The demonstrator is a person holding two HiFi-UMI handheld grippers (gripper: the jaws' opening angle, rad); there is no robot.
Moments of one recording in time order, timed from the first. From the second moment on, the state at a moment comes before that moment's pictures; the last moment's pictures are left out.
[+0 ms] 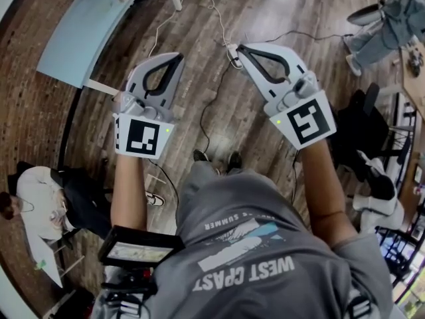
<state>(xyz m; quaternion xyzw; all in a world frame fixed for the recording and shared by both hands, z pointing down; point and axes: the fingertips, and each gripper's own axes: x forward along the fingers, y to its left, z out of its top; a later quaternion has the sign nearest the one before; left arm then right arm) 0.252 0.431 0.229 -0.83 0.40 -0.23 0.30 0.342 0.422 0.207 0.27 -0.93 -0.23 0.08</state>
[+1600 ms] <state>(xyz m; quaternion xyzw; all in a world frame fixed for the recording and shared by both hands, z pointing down) 0.098 0.260 0.236 -0.85 0.39 -0.20 0.30 0.177 0.262 0.216 0.28 -0.93 -0.23 0.10</state>
